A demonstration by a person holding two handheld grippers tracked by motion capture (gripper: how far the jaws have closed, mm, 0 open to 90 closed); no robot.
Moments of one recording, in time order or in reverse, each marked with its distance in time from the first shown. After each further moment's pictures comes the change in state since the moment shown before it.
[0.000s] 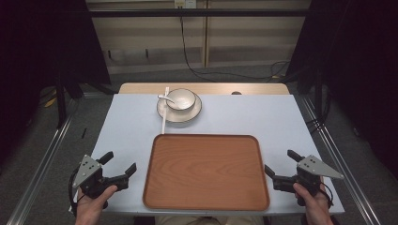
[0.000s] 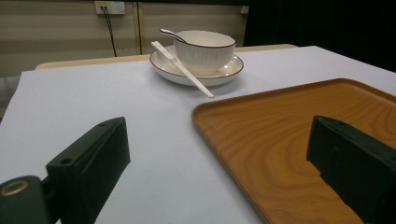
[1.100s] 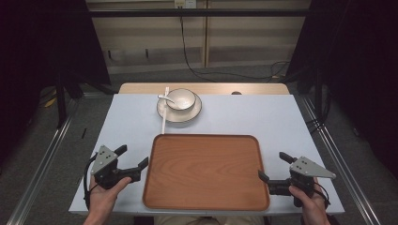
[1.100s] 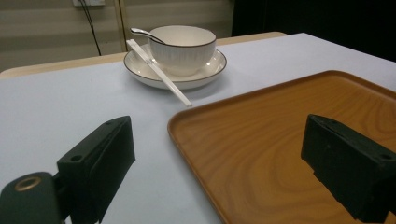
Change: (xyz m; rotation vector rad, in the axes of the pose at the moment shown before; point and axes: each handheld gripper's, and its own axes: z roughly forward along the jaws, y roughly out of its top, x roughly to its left) left arm -0.017 0.021 0.033 0.052 -0.028 0.059; right arm 0.010 -0.003 0.008 0.027 0.099 -0.039
